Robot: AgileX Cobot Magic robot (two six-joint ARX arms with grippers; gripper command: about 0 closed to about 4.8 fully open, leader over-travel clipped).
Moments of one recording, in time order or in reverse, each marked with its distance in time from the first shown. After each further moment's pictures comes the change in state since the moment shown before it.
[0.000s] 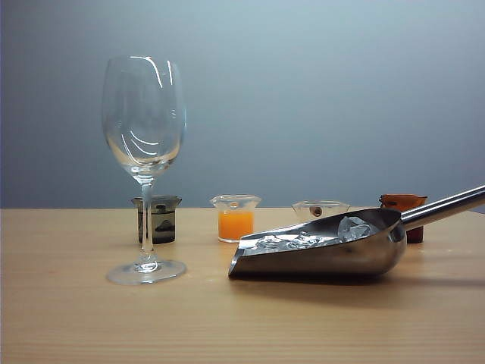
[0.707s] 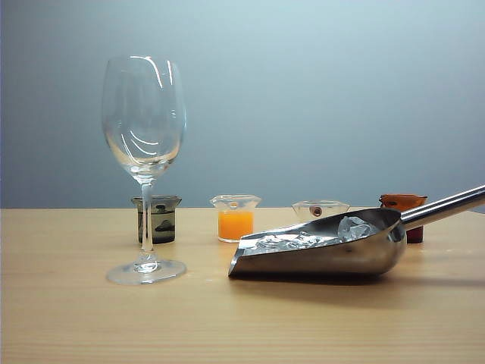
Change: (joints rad) left arm 0.000 0.000 0.000 0.037 0.000 -0.006; right arm 0.000 0.000 0.000 0.019 0.000 0.000
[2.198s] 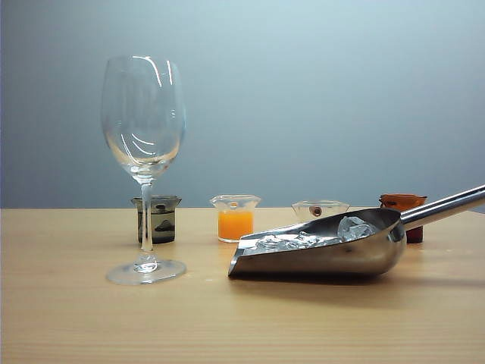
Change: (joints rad) left arm -0.307 0.638 0.780 -0.326 0.249 -0.065; right arm 0.116 0.671 0.620 -0.170 -0.107 0.627
